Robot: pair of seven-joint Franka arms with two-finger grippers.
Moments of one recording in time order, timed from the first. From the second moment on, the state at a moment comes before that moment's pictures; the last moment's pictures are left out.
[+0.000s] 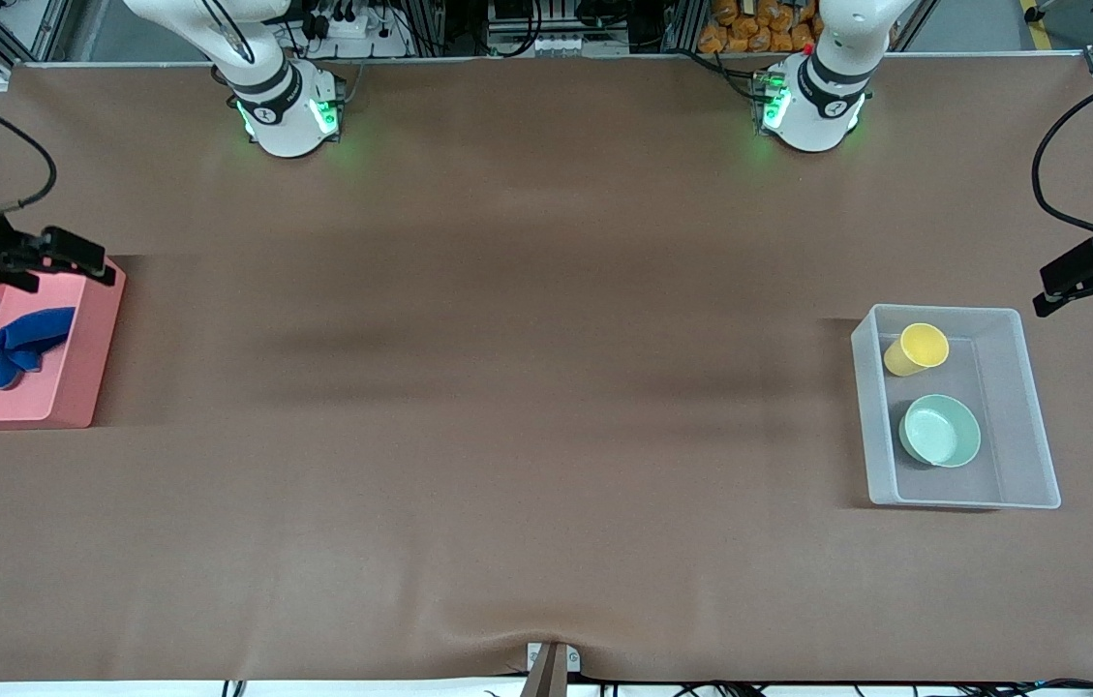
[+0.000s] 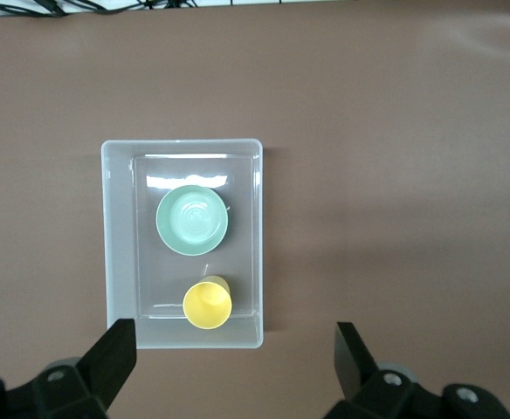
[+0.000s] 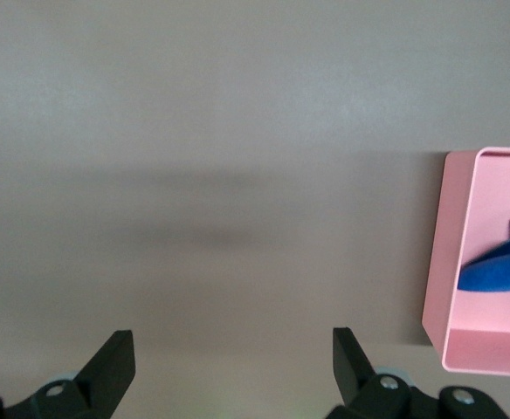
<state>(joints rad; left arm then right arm) 0.59 0.14 -0.64 -1.41 0.06 1.64 0.02 0.02 0.03 -0.07 -1.61 0.07 1.53 -0.11</state>
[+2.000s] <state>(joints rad) -0.06 -0.06 0.00 -1.52 -0.02 1.49 -0.10 0.02 0.02 -0.09 -1.50 0.01 1.45 -0.11</state>
